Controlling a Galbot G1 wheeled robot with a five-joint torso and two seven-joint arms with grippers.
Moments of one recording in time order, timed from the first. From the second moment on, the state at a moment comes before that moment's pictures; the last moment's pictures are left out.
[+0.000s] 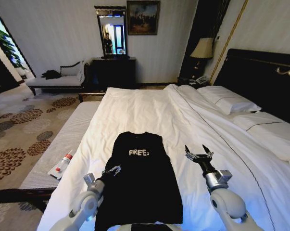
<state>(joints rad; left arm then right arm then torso) 1.43 -1.01 -0.23 -1.98 -1.09 0.17 -0.30 -1.62 1.15 0.71 2.12 0.41 -0.06 0.08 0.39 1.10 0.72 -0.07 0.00</state>
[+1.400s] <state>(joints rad) 1.37 -1.04 -0.27 -1.92 -1.15 0.17 -0.33 -1.64 1.12 0.76 2.16 0.51 -0.11 0.09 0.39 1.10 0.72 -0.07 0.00</state>
